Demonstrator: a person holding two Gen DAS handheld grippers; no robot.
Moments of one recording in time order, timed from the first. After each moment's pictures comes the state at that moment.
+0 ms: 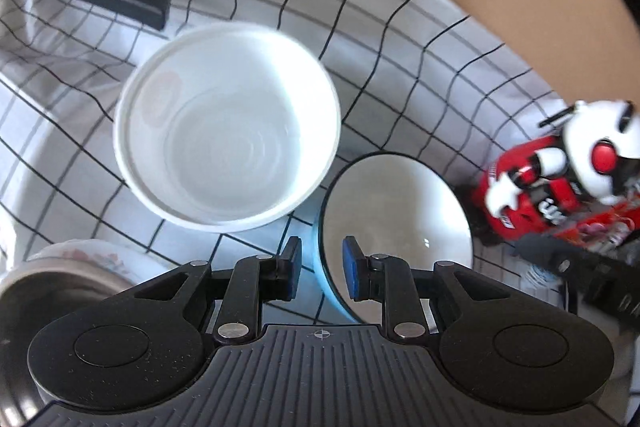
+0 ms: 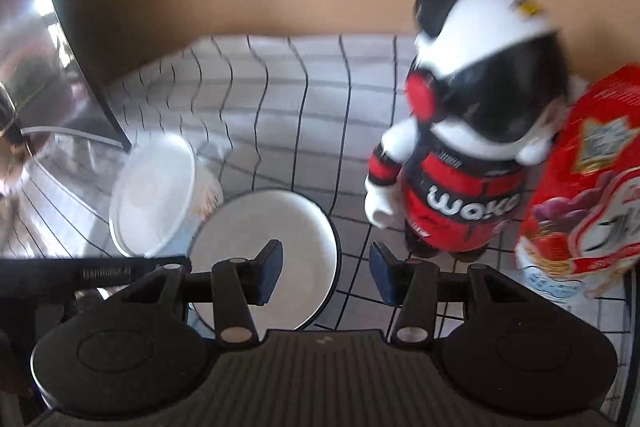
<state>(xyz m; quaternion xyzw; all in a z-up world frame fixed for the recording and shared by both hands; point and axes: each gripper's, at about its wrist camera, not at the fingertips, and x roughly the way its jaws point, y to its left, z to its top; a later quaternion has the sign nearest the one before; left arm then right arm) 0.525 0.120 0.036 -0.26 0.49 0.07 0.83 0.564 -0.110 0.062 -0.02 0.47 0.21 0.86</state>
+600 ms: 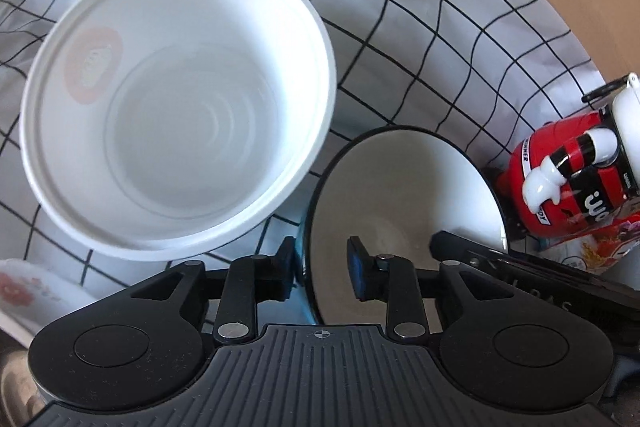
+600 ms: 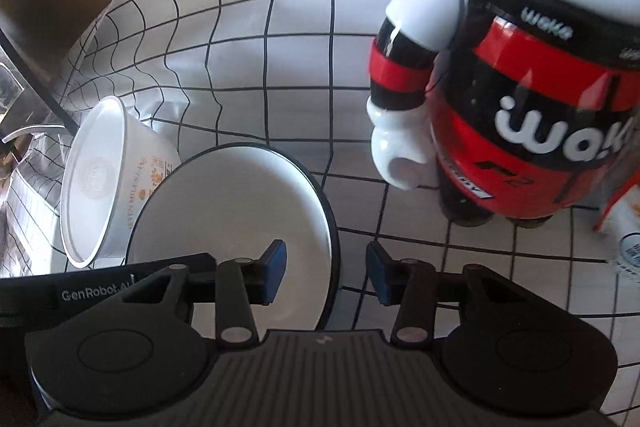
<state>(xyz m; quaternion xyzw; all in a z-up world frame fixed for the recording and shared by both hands) 0.564 0.109 -0.013 -0.26 0.52 0.04 0.81 0.607 -0.096 -0.021 0.03 0.54 0.20 0.82</state>
